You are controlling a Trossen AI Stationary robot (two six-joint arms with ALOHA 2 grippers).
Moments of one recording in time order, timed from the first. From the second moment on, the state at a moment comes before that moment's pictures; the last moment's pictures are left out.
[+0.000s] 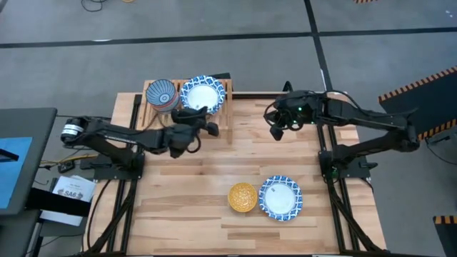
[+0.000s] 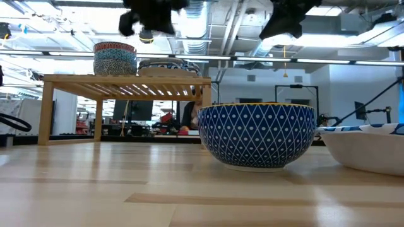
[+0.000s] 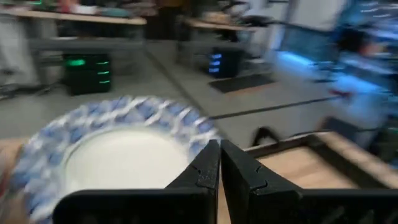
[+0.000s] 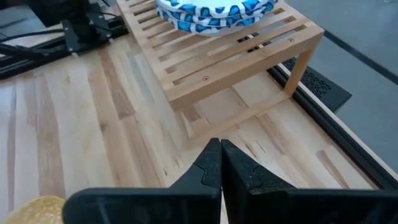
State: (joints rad) left arm -0.05 1.35 0.95 0.26 -1.16 -0.32; right arm -0.25 1.13 1.13 -0.61 0.13 0.21
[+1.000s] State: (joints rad) left arm -0.15 1.03 0.95 -0.04 -0.36 -0.35; right arm 0.11 1.27 1.13 -0.89 0.08 0.61
